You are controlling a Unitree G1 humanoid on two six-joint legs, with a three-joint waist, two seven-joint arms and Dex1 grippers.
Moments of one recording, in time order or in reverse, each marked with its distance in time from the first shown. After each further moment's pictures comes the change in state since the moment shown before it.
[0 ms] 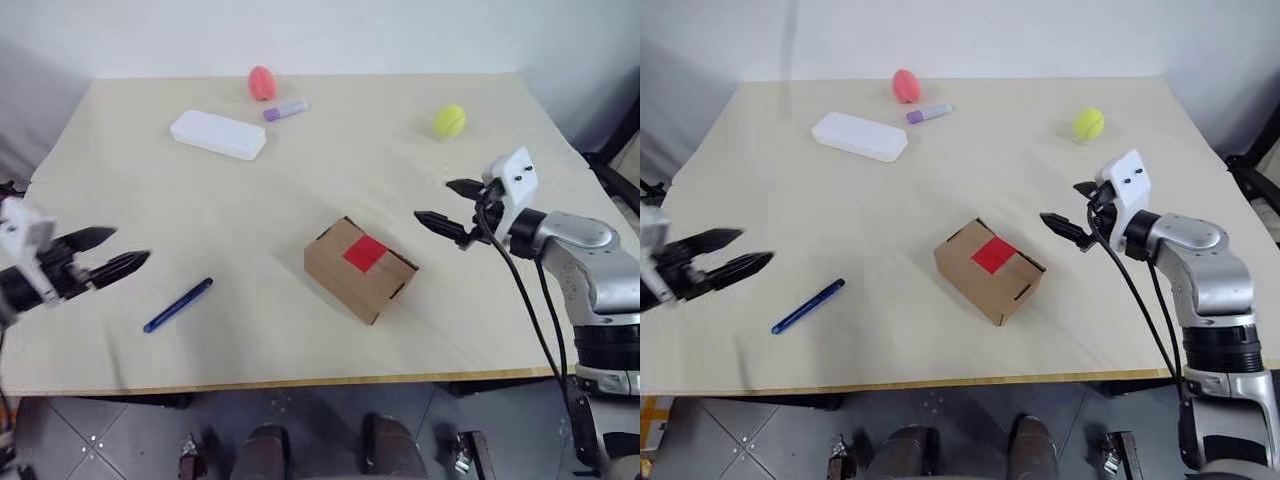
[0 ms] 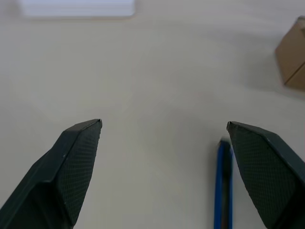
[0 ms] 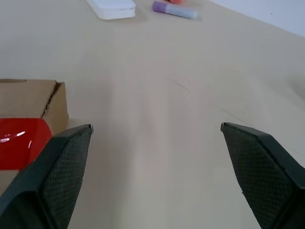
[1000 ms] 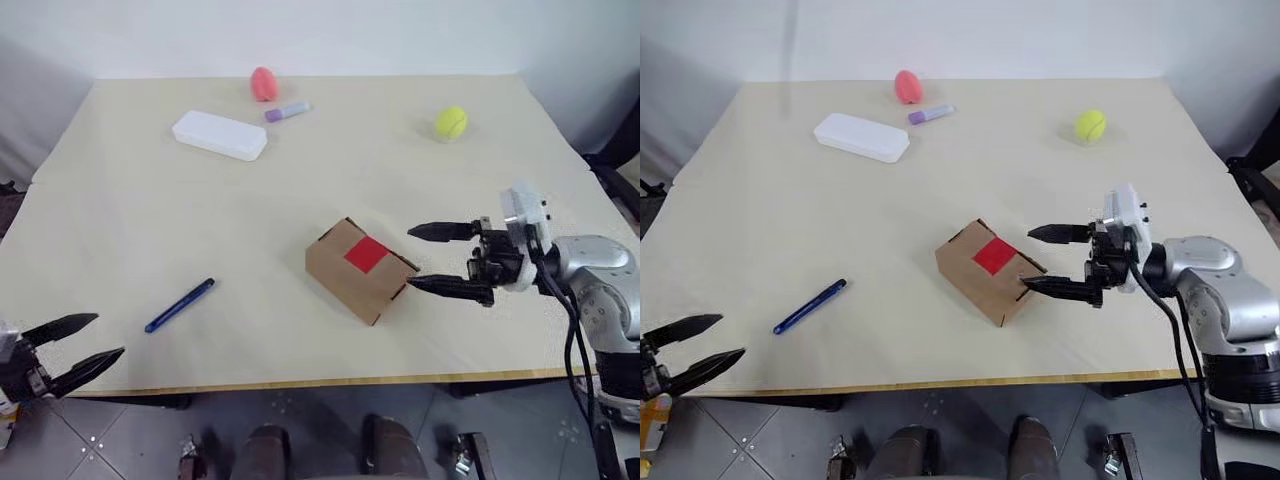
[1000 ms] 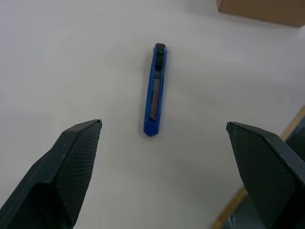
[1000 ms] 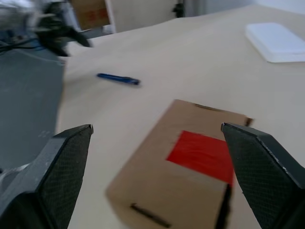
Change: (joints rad) left arm 0.226 -0.050 -0.035 0.099 -0.030 -0.389 -0.256; right arm 0.200 -0.134 -0.054 -0.222 0.292 0.008 0.517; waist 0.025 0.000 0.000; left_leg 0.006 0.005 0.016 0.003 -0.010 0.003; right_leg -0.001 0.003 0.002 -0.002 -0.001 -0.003
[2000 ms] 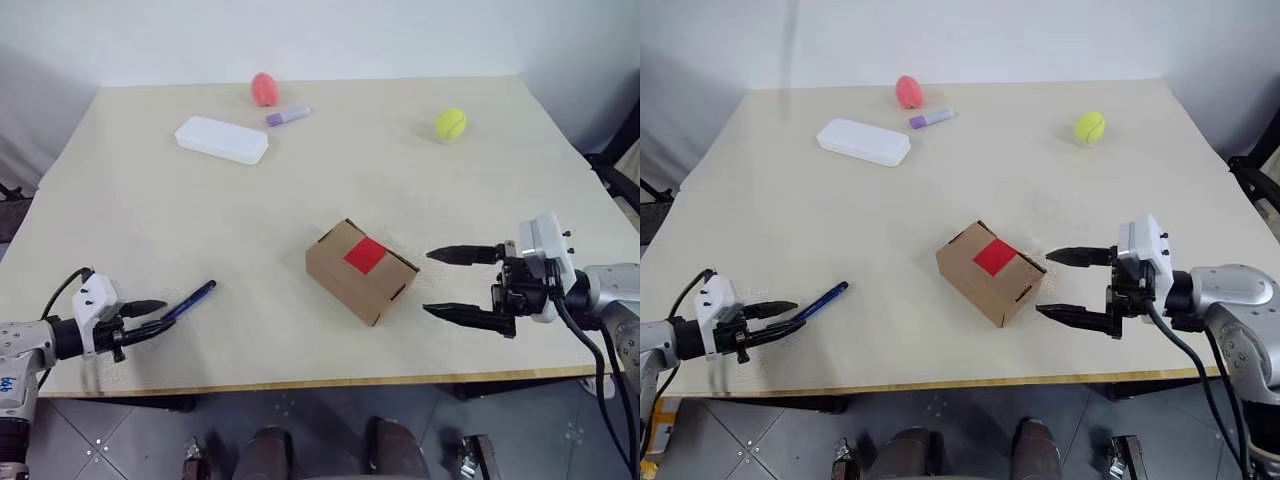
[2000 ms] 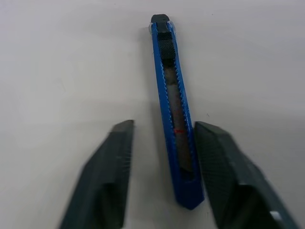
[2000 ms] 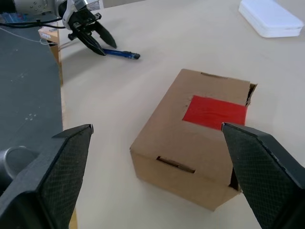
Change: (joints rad) left arm -0.300 0.050 -0.412 0.226 0.188 -0.165 0.092; right arm 0.186 -0.060 -0.089 -0.181 0.036 0.021 -0.126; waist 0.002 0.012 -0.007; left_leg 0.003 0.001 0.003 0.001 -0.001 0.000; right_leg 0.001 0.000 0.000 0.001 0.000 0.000
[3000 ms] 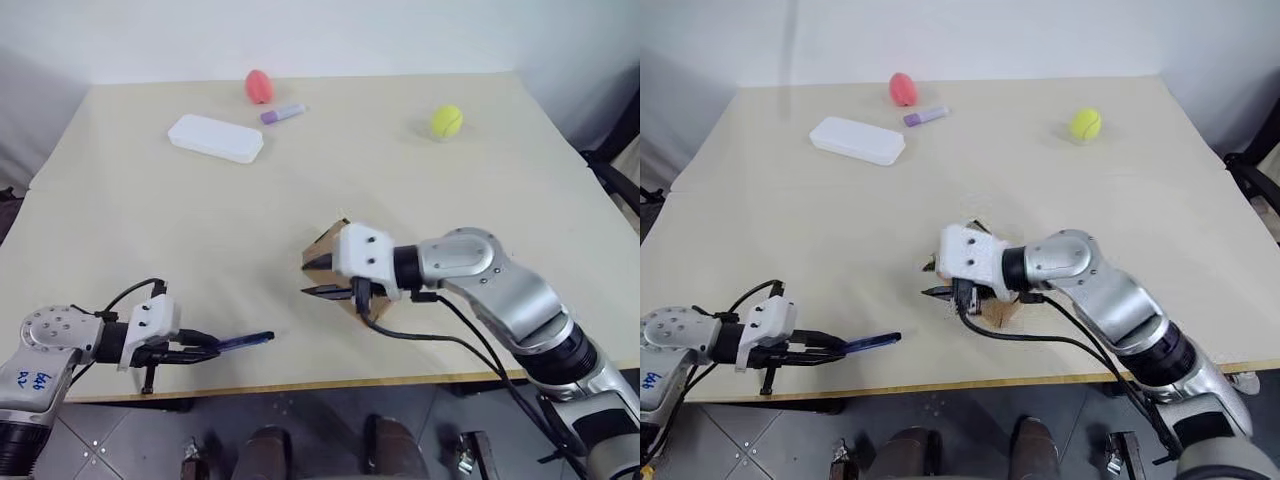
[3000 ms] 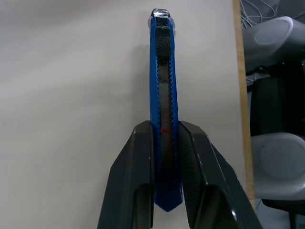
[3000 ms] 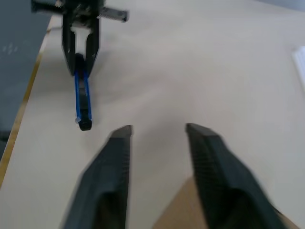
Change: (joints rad) left arm 0.046 0.053 -0.166 -0.389 -0.013 0.078 -0.164; right arm -0.506 0.252 0.701 -0.084 -0.452 0.054 -0.255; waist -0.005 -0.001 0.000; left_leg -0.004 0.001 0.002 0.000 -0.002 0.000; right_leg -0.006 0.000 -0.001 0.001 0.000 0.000
